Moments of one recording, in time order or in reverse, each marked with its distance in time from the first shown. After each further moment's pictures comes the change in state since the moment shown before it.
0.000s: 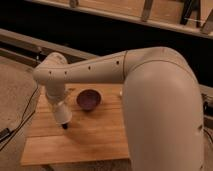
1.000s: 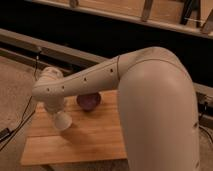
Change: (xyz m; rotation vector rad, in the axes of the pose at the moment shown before) arm 0.020 0.021 0.034 0.043 -0.019 -0.061
